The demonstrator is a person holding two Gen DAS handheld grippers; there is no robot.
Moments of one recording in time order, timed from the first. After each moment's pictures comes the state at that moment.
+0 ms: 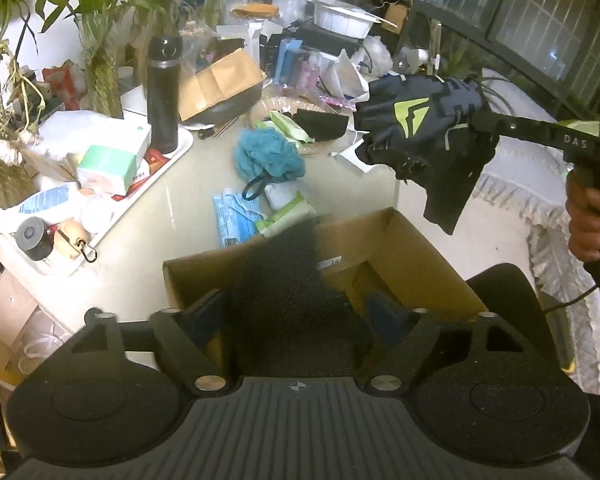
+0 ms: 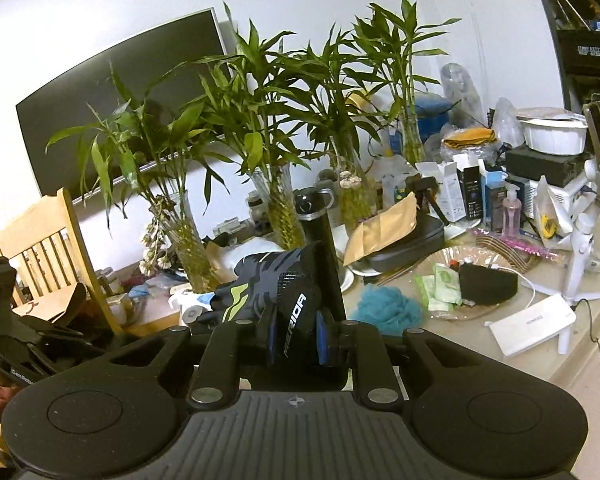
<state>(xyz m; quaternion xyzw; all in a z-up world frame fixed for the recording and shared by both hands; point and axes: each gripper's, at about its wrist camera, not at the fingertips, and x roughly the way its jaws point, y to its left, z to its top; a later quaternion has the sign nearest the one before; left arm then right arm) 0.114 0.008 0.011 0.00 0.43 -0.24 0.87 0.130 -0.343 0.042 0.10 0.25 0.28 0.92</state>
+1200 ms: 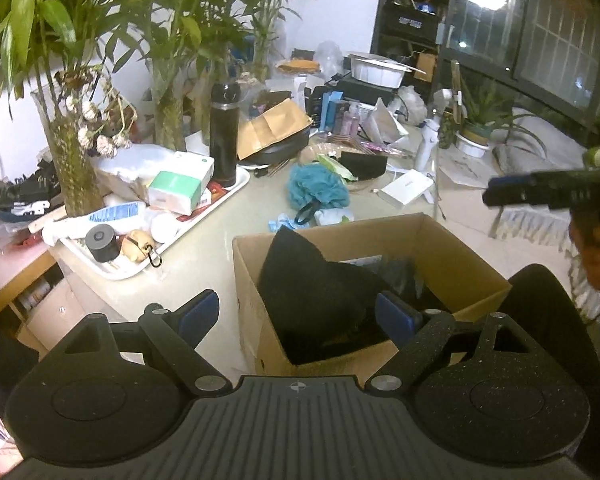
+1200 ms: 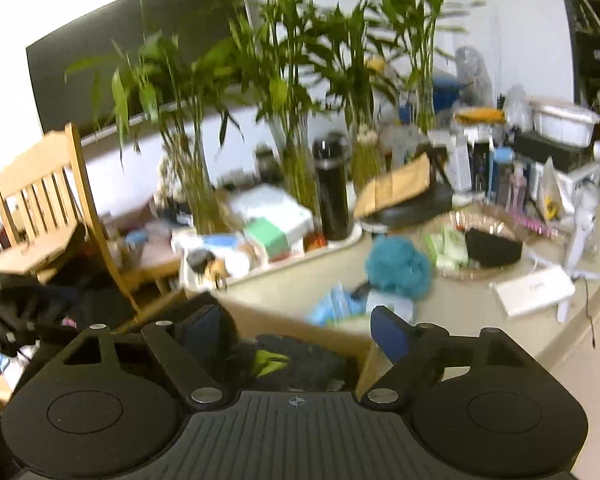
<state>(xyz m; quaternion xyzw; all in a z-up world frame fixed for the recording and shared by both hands) 0.036 0.038 0.009 0.01 0.34 -0.17 0.93 0.085 -0.301 0.013 0.04 0.30 0.28 0.91</state>
